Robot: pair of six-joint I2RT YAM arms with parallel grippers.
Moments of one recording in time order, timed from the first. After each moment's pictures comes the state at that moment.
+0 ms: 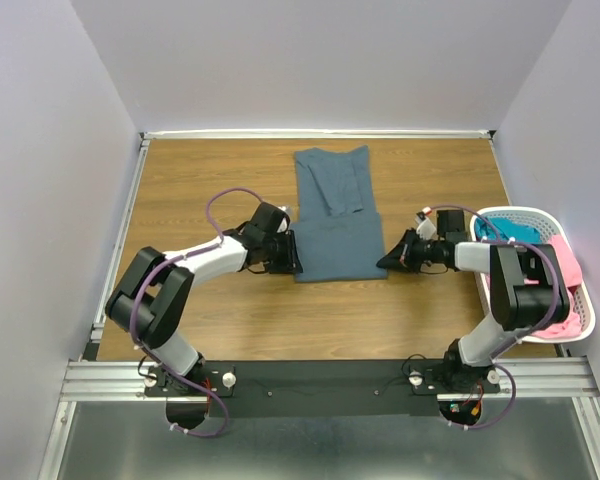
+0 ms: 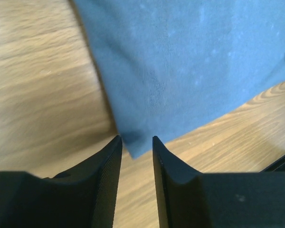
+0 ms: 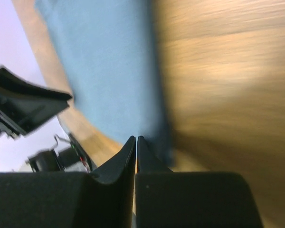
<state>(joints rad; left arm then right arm) -0.57 1.64 0.86 -0.18 0.25 -0.63 0.00 1.67 0.64 0.04 -0.80 0.56</state>
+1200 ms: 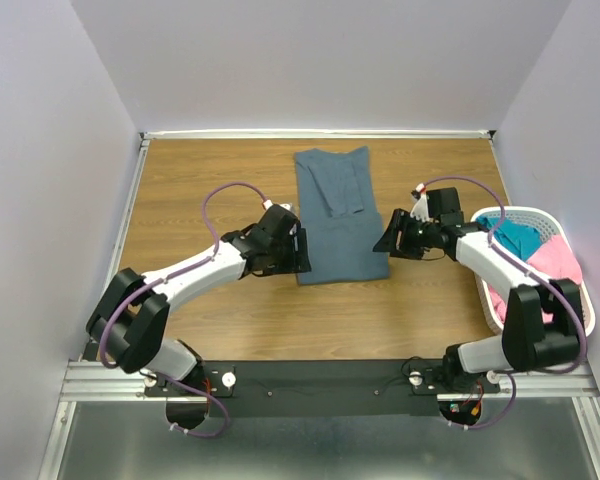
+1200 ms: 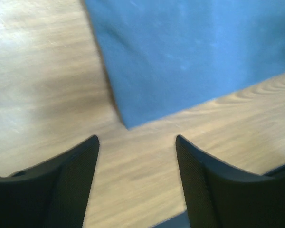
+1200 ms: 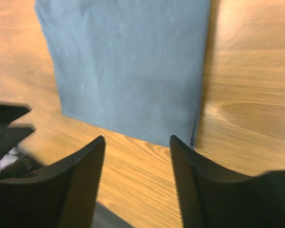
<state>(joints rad) -0.68 1.48 0.91 -0.38 0.04 -0.69 0.17 1.43 0.81 -0.33 -0.48 0.43</state>
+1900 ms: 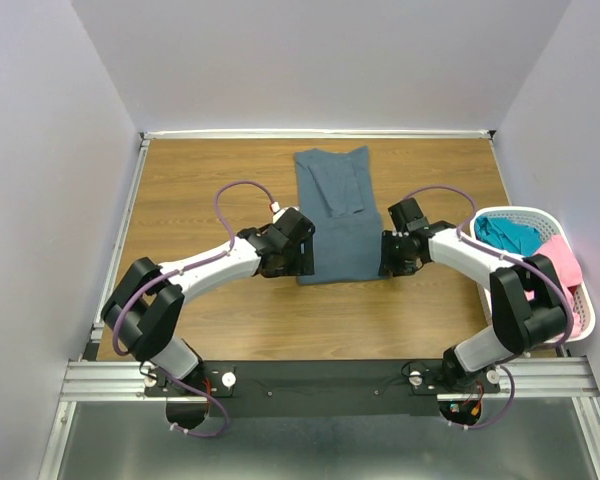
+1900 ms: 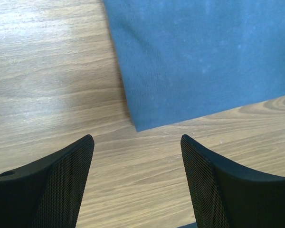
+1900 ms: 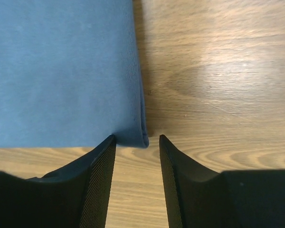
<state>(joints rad) -0.77 1.55 1.00 -0.49 -0.12 -0.73 0.38 1.51 0.85 -0.52 -0.01 0.46</state>
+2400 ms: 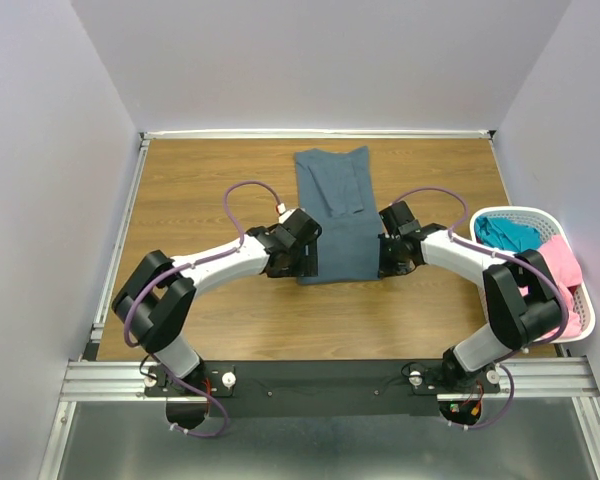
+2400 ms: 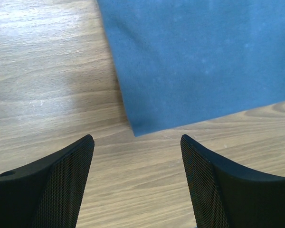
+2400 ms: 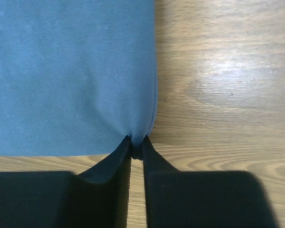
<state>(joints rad) -0.79 1.60 1.03 -0.51 -0.14 -0.73 0.44 1.56 0.84 -0.47 0.04 0.48</state>
